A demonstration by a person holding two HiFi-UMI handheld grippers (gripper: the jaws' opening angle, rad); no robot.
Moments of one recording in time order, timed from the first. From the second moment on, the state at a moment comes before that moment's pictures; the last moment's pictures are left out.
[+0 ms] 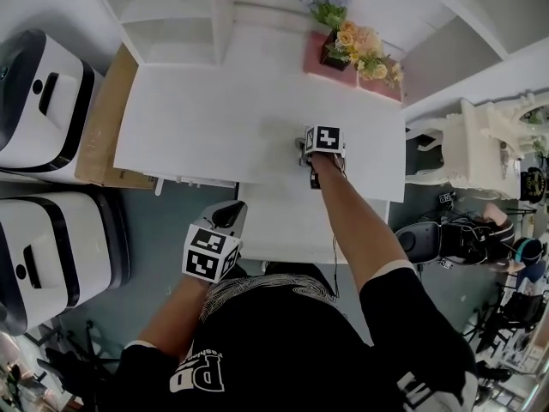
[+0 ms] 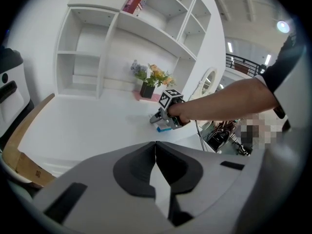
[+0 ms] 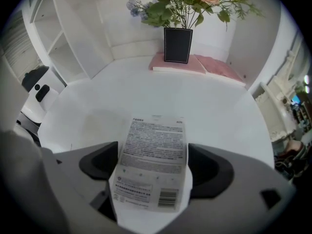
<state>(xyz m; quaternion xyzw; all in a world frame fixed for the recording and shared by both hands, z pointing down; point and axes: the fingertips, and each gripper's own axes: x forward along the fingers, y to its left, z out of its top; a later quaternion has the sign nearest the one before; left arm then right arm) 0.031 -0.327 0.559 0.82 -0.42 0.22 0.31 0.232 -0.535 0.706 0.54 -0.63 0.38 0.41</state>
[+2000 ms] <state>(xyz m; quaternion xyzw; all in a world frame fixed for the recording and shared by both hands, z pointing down) 0.039 -0.334 0.494 0.90 -0.32 0.17 0.25 0.157 -0.355 0.490 0.47 -0.83 0.29 0.09</state>
